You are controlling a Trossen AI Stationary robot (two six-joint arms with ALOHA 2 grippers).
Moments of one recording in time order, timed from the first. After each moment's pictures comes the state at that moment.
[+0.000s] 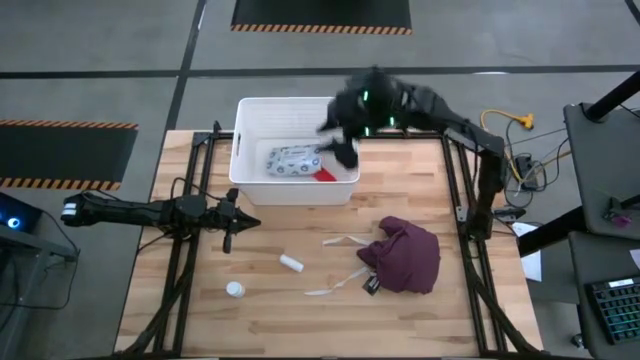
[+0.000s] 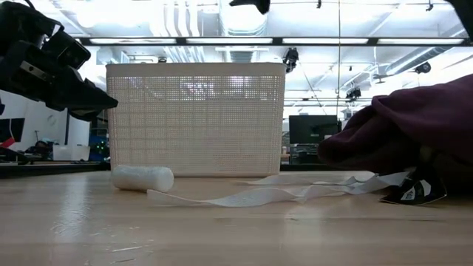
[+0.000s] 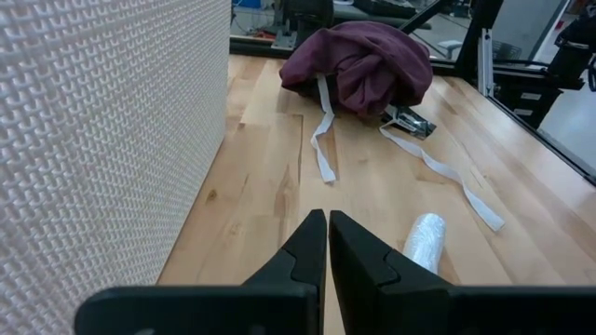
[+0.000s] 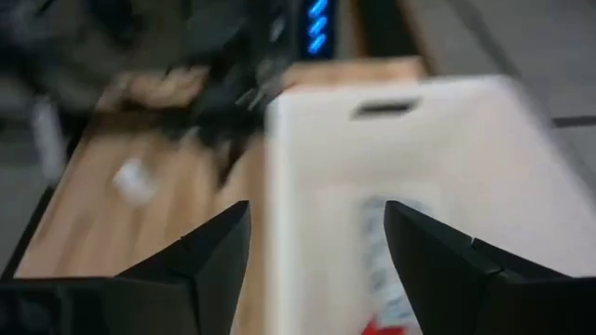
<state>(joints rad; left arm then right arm) -0.03 0.33 0.01 0.02 -0.03 -0.11 -0.29 1.86 2.24 -1.01 -0.28 -0.09</state>
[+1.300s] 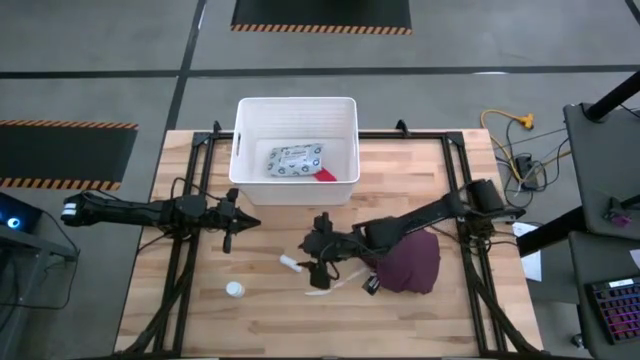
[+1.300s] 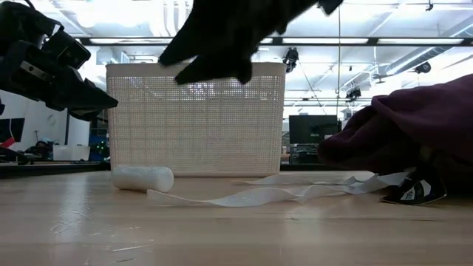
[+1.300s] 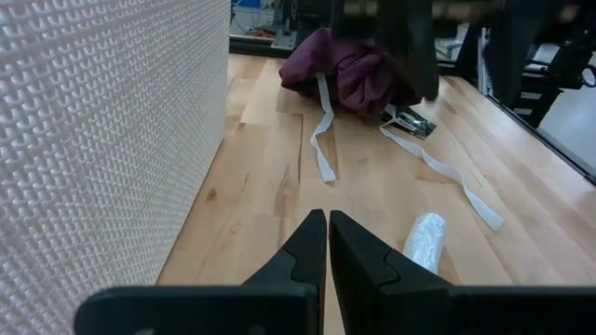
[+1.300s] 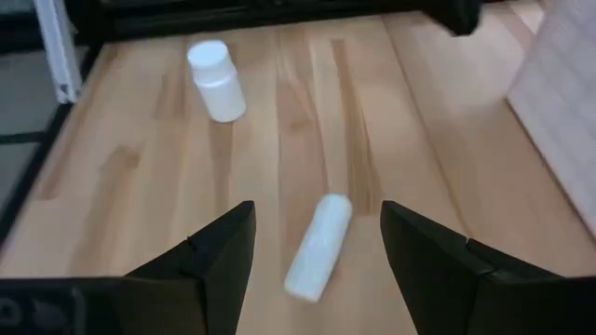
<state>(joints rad) -0.03 0.33 0.01 0.02 -0.03 -0.11 0.25 1.95 1.35 0.00 0.19 0.28</state>
